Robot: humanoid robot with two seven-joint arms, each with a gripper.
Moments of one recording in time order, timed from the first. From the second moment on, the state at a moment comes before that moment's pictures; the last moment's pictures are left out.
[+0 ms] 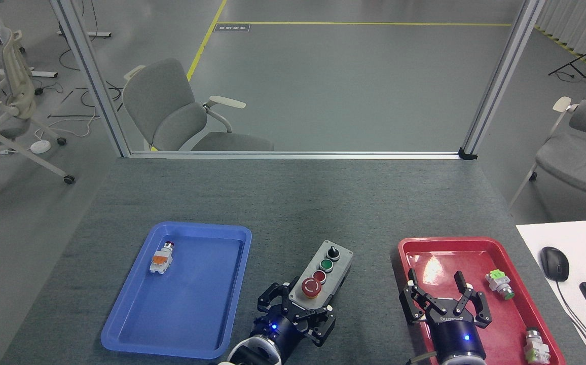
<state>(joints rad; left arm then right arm) -0.25 -0.12 -0.49 -1.15 -1.47 -0.08 -0.04 0.00 0.04 -0.12 -1.45 1.46 -0.12 -0.10</state>
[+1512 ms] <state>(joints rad) -0.17 0.15 -0.43 -1.35 -1.25 -0.17 -0.03 0.01 0.04 -0.03 -1.45 1.47 -0.19 -0.10</state>
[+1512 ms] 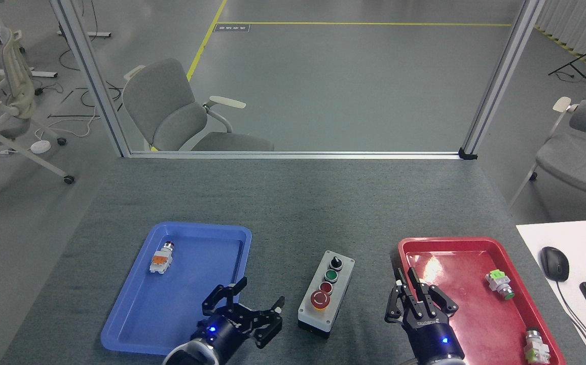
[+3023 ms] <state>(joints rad) -0.06 0.19 0.07 -1.41 -1.23 -0.15 0.12 -0.01 0.09 0.27 -1.38 1.58 -0.13 -0.05</state>
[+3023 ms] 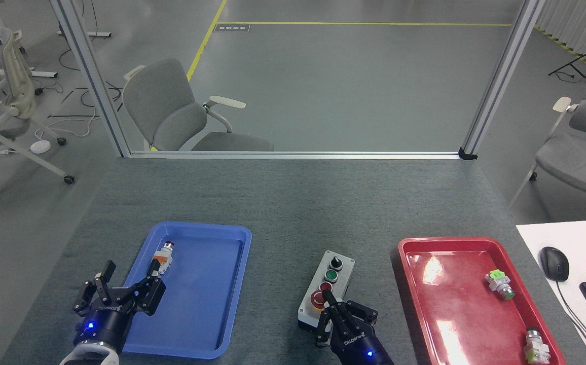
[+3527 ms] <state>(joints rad) -0.01 0.18 0.07 -1.42 -1.26 -0.14 0.13 -0.01 0.09 0.27 -1.33 1.58 -0.13 -0.06</state>
